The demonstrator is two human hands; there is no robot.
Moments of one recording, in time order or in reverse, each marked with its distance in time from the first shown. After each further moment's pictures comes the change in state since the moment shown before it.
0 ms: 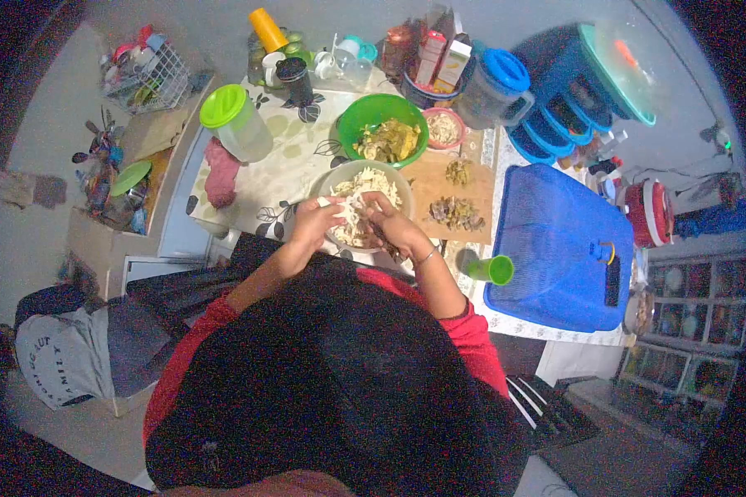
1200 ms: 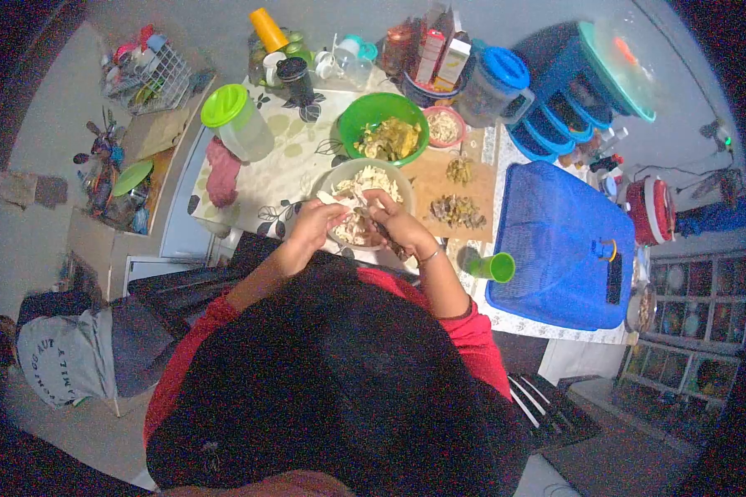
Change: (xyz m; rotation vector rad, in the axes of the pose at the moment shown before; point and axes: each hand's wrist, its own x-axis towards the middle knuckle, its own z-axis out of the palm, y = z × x) left_hand -0.003 0.003 -0.002 -0.038 -0.100 -0.064; right_hand -0.005 0.000 -0.001 -0.015 -0.063 -0.046
